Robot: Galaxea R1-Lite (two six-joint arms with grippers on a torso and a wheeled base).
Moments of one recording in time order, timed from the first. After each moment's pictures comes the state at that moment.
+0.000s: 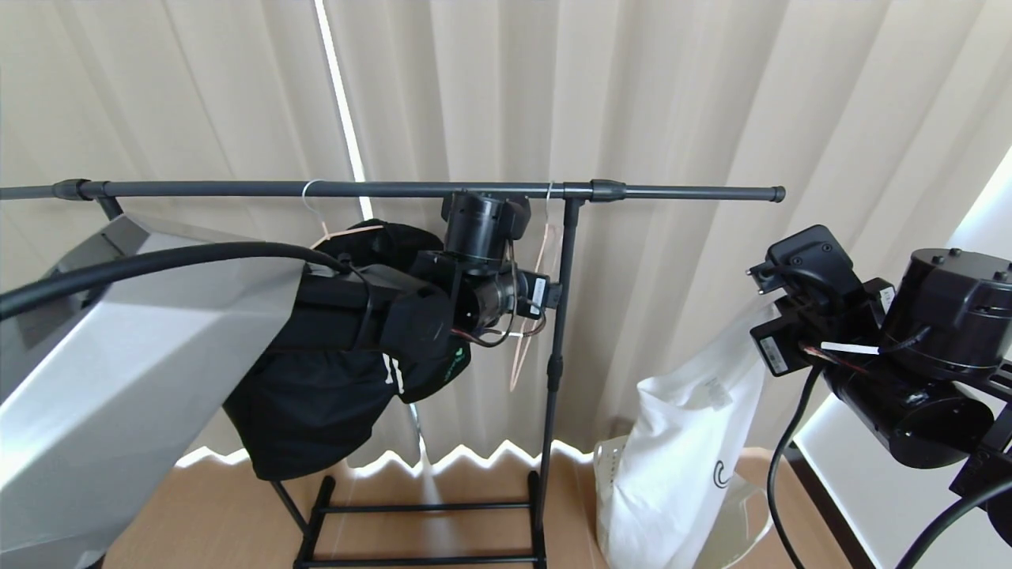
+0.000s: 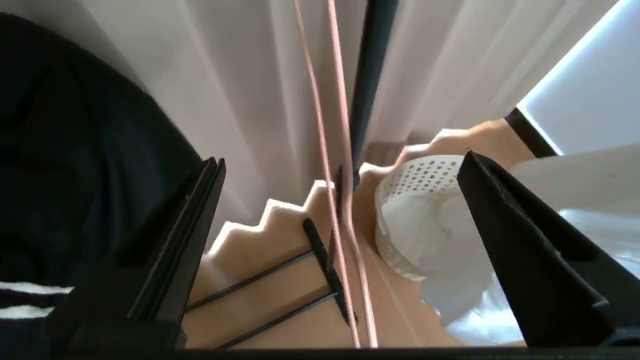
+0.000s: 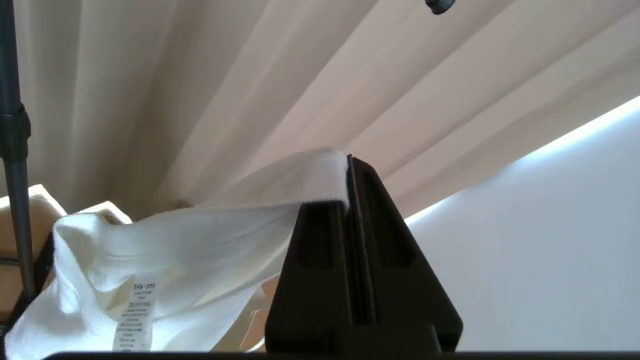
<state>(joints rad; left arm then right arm) -0.63 2.23 -1.66 -0.21 0.24 -0.01 0.43 1.62 -0.59 -0.90 -0.61 -0.49</state>
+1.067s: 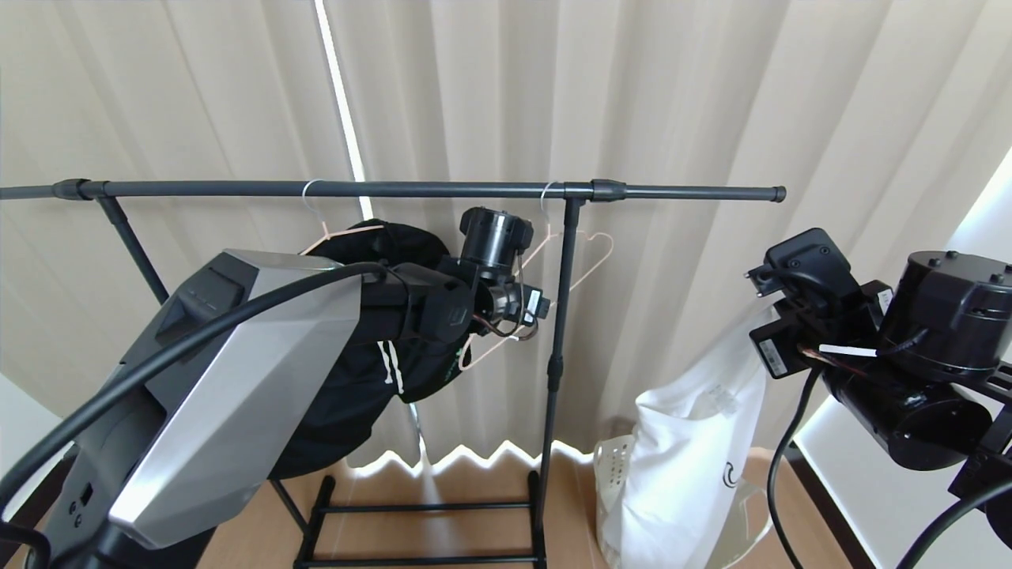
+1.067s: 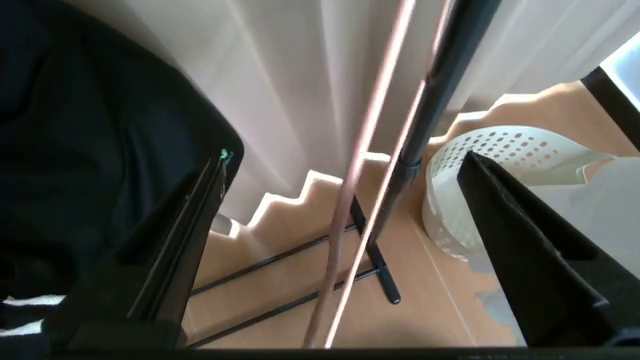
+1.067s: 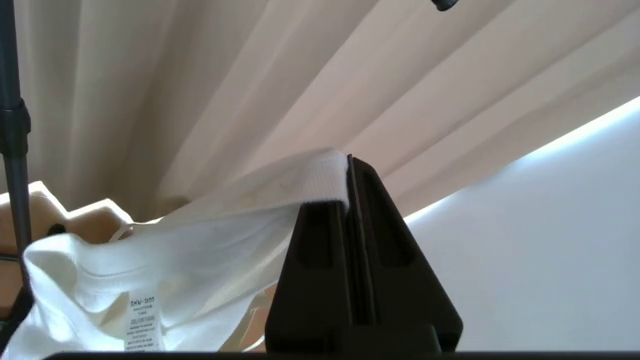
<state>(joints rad) -0.59 2.41 -1.94 0.01 0.27 0.03 0.44 1.62 -0.59 -0.90 -0.61 -0.49</state>
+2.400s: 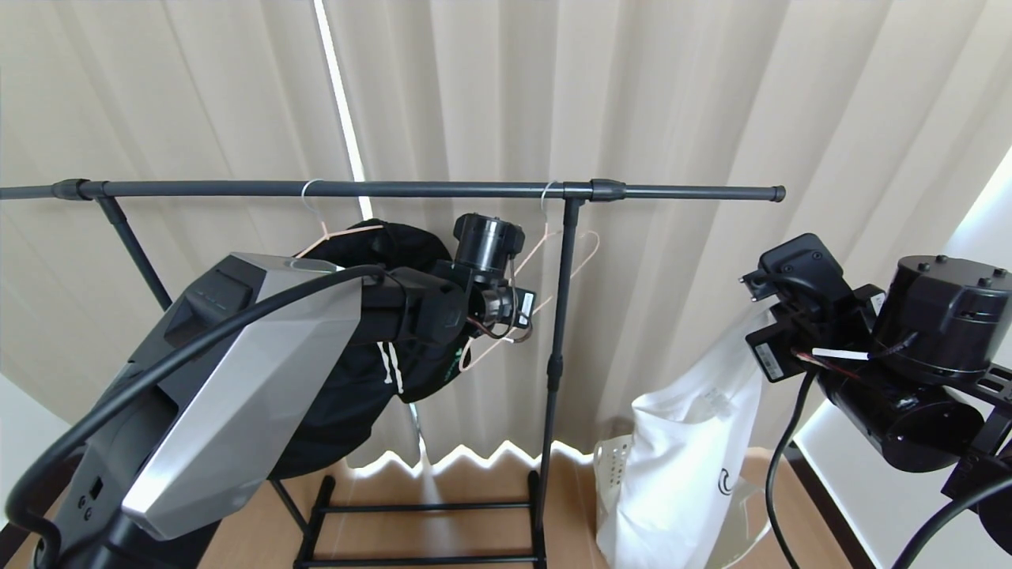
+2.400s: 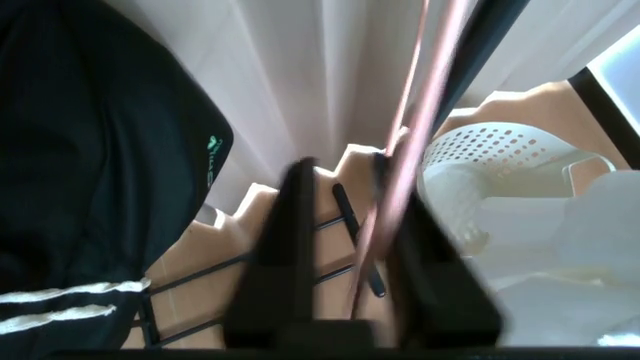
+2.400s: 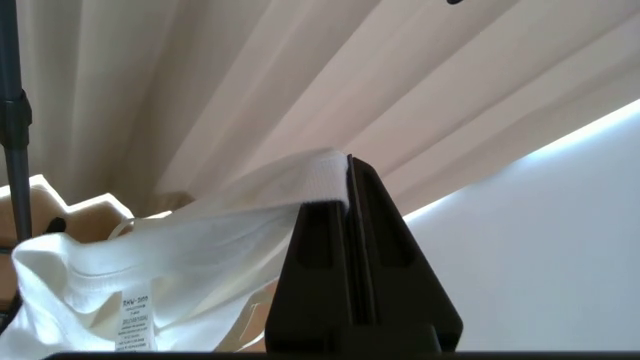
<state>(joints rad) -0.57 2.43 -1.94 0.01 0.24 -0.02 0.44 1.63 -0.58 -0.90 -0.61 -0.49</state>
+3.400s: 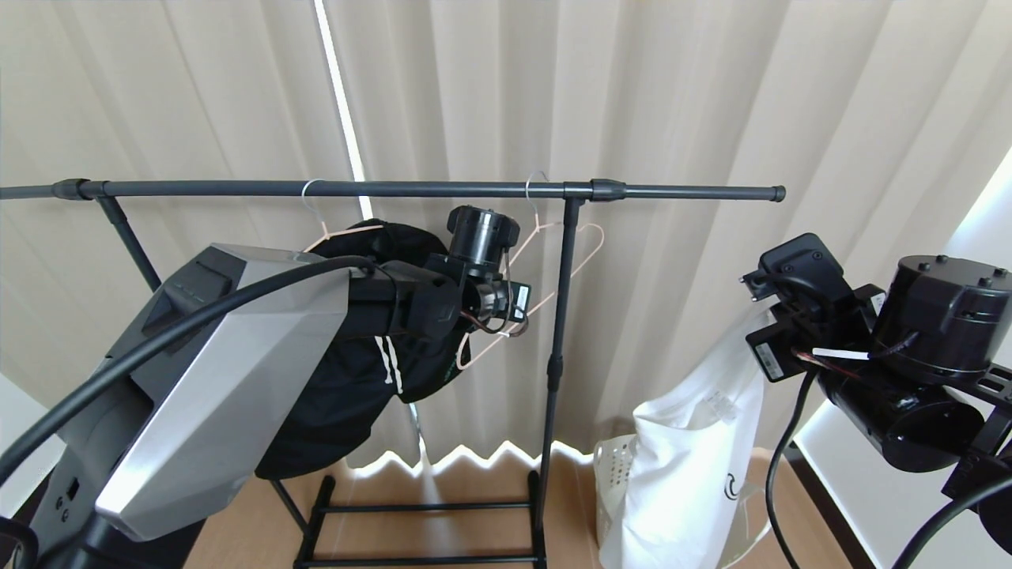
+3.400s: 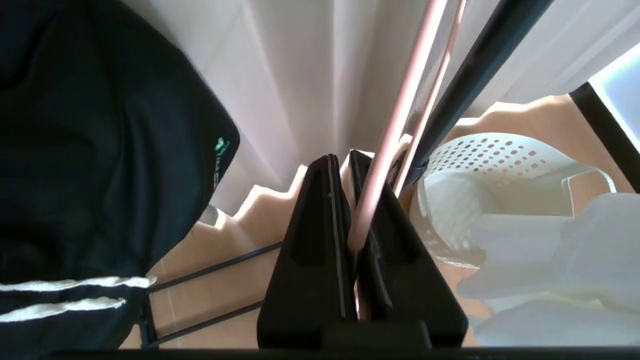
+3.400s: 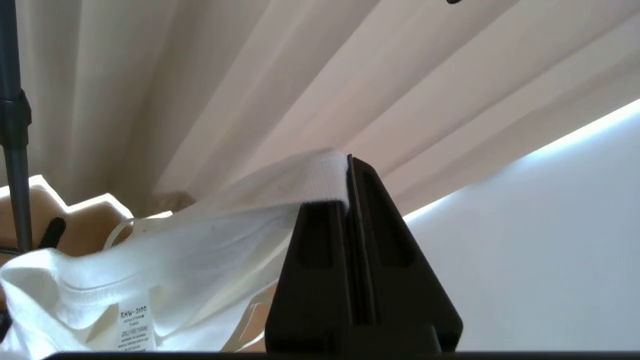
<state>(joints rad) -0.56 2.39 -1.91 0.01 0.26 -0.04 0.44 1.63 -0.58 -0.90 -0.61 -0.49</state>
